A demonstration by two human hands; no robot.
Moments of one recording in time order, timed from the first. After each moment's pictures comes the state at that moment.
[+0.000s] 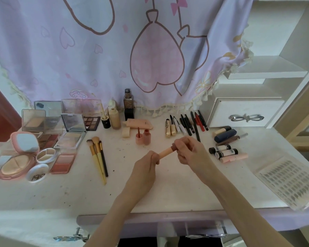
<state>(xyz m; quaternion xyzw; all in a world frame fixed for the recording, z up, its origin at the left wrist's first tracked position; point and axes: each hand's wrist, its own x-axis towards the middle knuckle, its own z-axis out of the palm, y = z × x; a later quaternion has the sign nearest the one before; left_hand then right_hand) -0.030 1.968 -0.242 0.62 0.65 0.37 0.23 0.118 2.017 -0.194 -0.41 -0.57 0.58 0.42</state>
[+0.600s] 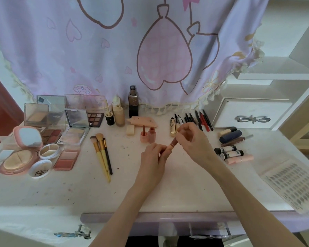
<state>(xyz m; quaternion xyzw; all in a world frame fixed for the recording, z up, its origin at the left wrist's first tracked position) -0.022 1.983 -0.240 0.62 0.61 0.45 0.20 0.103 2.038 -0.188 -0.44 -0.71 0.39 0.39</state>
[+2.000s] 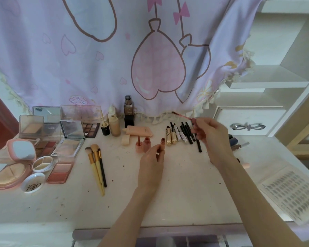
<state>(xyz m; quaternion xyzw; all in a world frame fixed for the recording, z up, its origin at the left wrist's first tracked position) -0.009 2.018 -0.248 0.53 0.66 0.49 0.17 0.131 2.071 -0.154 -0.48 -0.46 0.51 0.55</state>
